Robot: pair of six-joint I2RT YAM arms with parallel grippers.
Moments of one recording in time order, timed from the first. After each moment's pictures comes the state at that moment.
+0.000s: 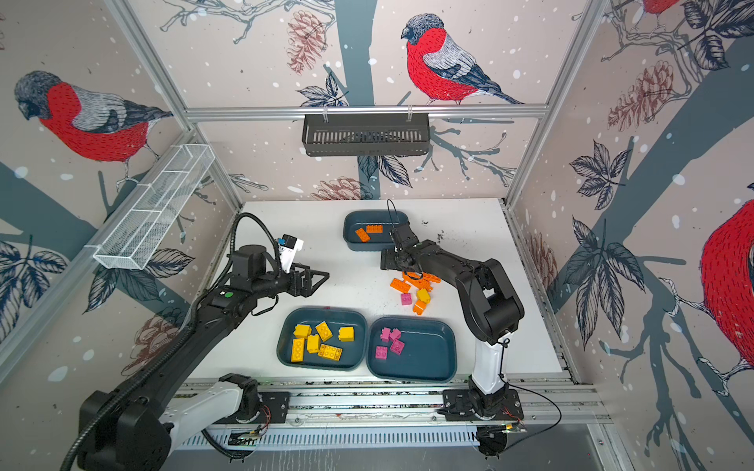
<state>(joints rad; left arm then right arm) -0.24 1.06 0.75 -0.27 0.60 -0.18 0.54 1.90 1.29 -0.36 -0.03 0.50</state>
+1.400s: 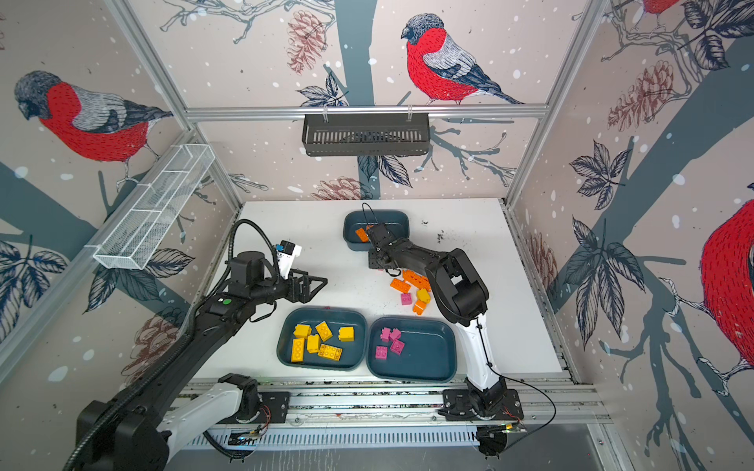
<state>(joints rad) -0.24 1.01 0.69 -0.28 0.60 -0.17 0.63 2.15 1.52 -0.38 0.11 0.46</state>
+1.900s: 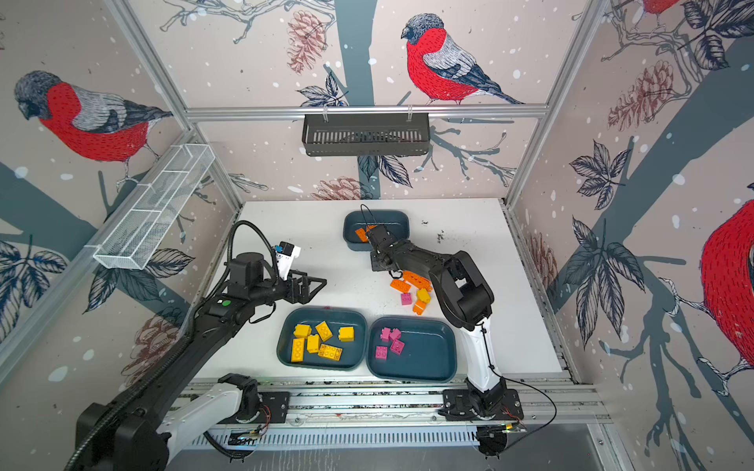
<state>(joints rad) -0.23 1.00 0.68 -0.28 0.60 -0.17 0.64 2.05 1.44 -0.41 0.17 0.36</state>
